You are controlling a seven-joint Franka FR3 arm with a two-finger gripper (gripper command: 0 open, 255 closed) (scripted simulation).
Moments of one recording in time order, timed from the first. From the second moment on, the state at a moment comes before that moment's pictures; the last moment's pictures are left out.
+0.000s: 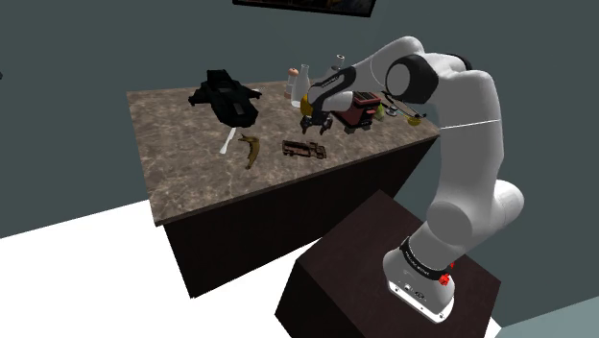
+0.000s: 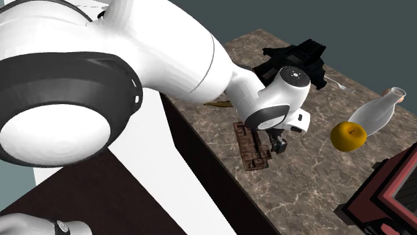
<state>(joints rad) -0.30 0.74 -0.07 -1.67 0.17 2.51 0.02</state>
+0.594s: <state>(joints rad) -0.33 0.94 -0.07 -1.50 0.19 2.53 0.04</state>
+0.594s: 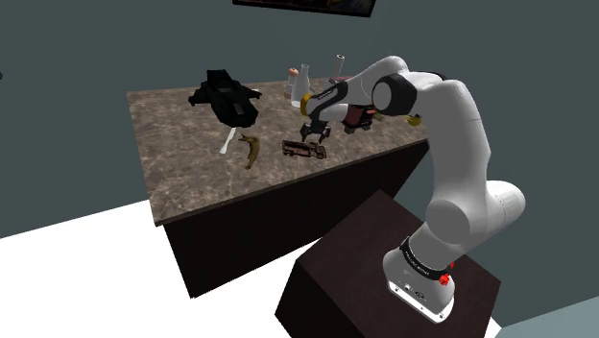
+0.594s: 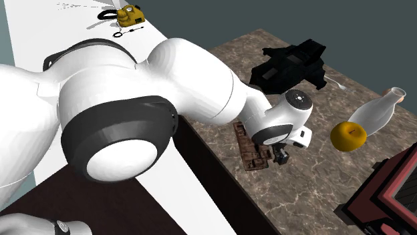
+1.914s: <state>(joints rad) -0.33 0.90 -0.07 -1.52 0.19 2.50 0.04</state>
